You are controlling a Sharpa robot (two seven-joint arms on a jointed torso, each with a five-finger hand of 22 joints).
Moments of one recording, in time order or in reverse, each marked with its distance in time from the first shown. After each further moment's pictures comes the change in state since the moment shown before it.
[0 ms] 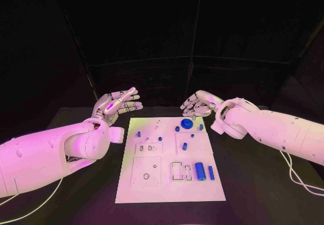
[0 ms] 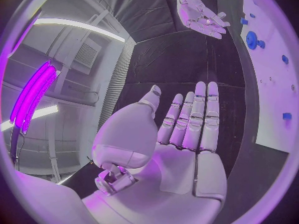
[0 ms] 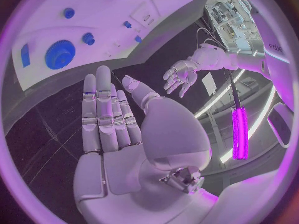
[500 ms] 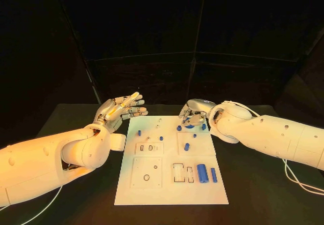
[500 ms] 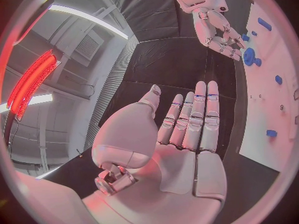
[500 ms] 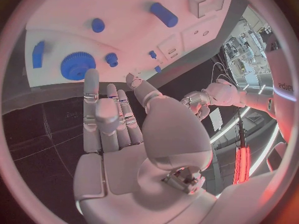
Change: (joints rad) left arm -0.001 -0.027 0.000 0.084 0.024 0.058 -0.005; left_hand 0.004 -0.004 -0.008 -0.003 0.000 -0.004 -0.004 -0.012 -0.002 0.000 0.000 -0.012 -0.001 0.012 0.002 -0.004 0.000 0.000 0.020 -0.003 0.000 -0.004; right arm 0.003 0.022 0.000 0.058 -0.390 0.050 -0.218; right_hand -0.018 -0.019 -0.054 0.027 -0.008 0.046 -0.022 -0.047 -0.001 0.003 -0.012 -0.064 0.000 0.069 -0.022 0.733 0.666 0.000 0.086 -0.040 0.299 0.172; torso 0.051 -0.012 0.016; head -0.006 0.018
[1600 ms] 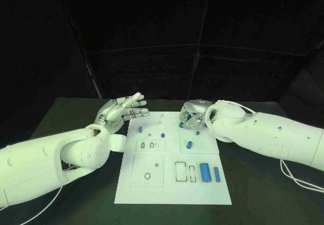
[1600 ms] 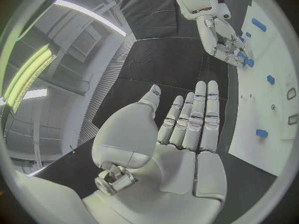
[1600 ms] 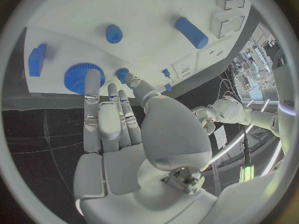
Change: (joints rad) left arm 0.003 -0.007 0.000 0.016 0.006 0.019 -0.016; left_hand 0.000 0.000 -0.003 -0.003 0.000 -0.027 -0.005 -0.012 -0.002 -0.007 0.007 -0.013 0.000 0.007 0.000 -0.008 0.000 0.000 0.010 -0.003 -0.004 -0.005; right arm 0.008 0.040 0.001 -0.016 -0.144 0.073 -0.090; right_hand 0.030 0.003 -0.006 0.006 0.000 -0.019 -0.012 -0.005 0.000 0.019 -0.015 0.035 0.006 0.004 -0.004 0.122 0.141 0.016 0.000 0.000 0.053 0.025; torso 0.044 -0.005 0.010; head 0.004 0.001
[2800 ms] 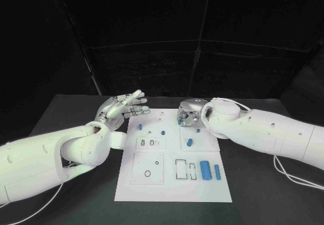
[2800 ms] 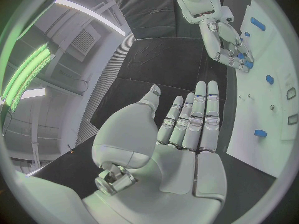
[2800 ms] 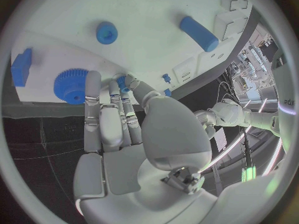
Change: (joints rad) left arm 0.006 0.005 0.000 -0.002 0.001 0.003 -0.010; left_hand 0.000 0.000 0.000 0.000 0.000 0.000 0.000 -0.003 0.000 0.000 0.000 0.000 0.000 0.004 0.004 -0.004 0.000 0.000 0.000 0.000 0.000 -0.002; right arm 0.001 0.041 0.000 -0.046 -0.003 0.040 0.027; right_hand 0.028 0.049 0.083 0.006 -0.054 0.109 -0.014 0.035 0.008 0.078 -0.021 0.041 0.002 0.001 -0.016 0.053 0.059 0.000 -0.011 -0.011 0.052 0.027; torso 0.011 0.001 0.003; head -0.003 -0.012
